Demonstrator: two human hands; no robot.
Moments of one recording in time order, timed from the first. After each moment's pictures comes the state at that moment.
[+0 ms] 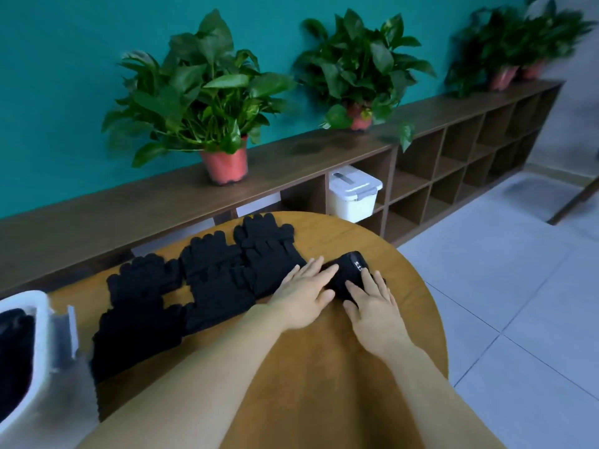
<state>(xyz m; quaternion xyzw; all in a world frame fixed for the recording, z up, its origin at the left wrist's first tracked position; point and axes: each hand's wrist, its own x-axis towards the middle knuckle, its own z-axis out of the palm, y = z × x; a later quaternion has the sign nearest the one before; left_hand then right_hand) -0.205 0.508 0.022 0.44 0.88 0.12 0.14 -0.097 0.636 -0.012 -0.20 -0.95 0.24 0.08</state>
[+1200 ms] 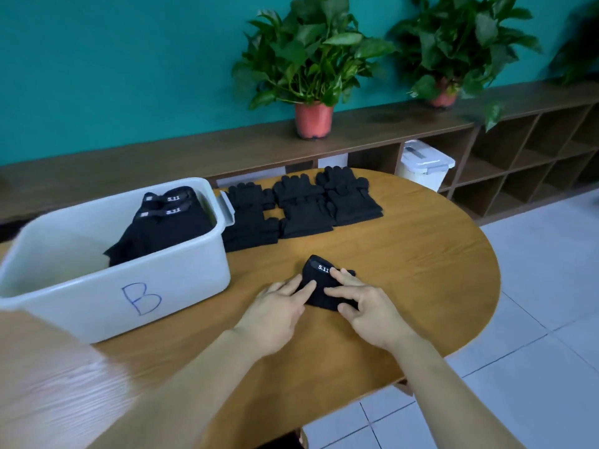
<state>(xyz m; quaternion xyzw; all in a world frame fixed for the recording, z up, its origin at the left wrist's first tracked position) -0.072 0.291 -0.004 0.31 0.94 0.07 0.11 -0.025 0.494 -0.023 0.04 -0.91 0.42 0.02</state>
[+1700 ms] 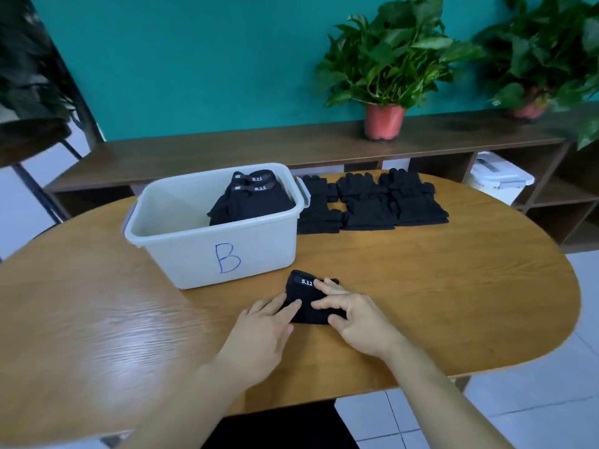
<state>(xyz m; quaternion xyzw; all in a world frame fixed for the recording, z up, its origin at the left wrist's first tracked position) 0.006 0.182 -0.011 0.18 0.98 0.09 0.05 -0.019 0.392 -0.023 0.17 -0.89 0.42 -0.06</state>
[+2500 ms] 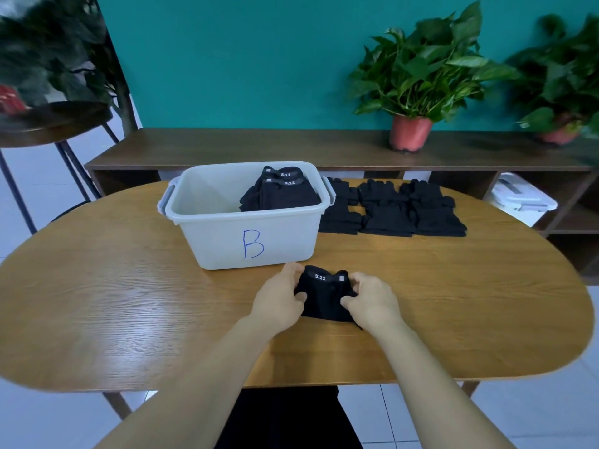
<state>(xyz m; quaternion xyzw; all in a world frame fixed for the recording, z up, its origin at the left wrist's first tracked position) -0.016 0.192 0.002 0.00 0.93 0.36 0.04 -0.021 0.367 0.013 -0.06 -0.95 0.30 -0.06</state>
